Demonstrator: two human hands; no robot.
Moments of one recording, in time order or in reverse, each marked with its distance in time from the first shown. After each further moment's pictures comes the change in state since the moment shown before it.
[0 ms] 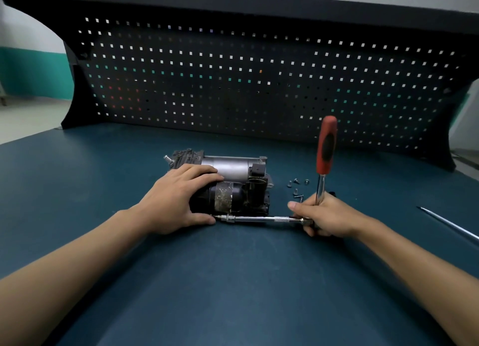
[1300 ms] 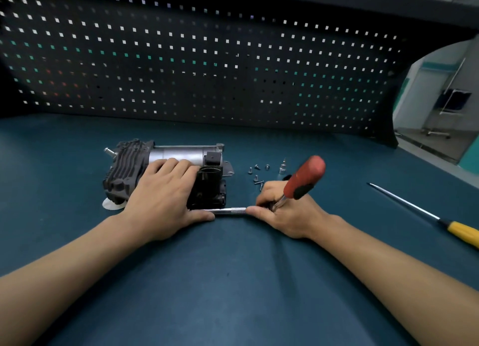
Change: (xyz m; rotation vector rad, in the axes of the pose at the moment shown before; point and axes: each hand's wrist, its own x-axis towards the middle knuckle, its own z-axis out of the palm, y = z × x) left_hand 0.035 0.068 0.021 0.300 0.000 -0.027; right_hand 0.001 0.035 0.011 -0.378 0.339 -0.464
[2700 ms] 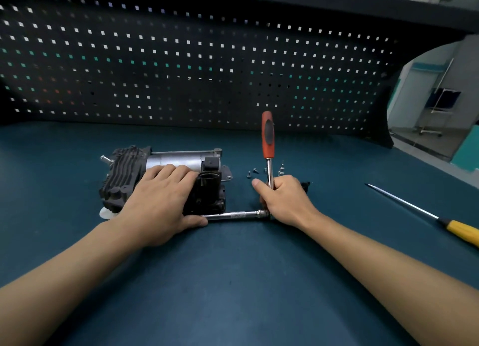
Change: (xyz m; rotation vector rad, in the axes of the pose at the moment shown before) left_hand 0.002 -0.009 -0.002 -0.056 -0.069 0.030; right_hand 0.024 -0.011 0.009 0.228 0.206 0.548
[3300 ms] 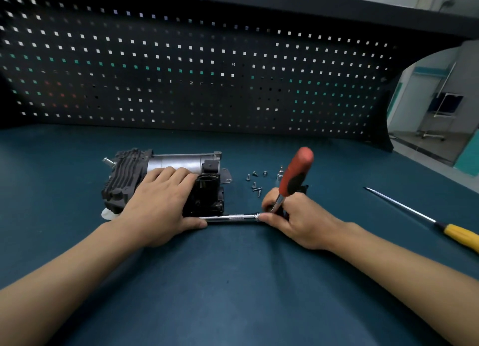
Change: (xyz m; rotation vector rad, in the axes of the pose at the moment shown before) left_hand 0.000 0.002 -0.003 0.010 -0.033 -0.017; right_hand -0.026 0.014 -0.042 -0.218 -0.312 -0.548
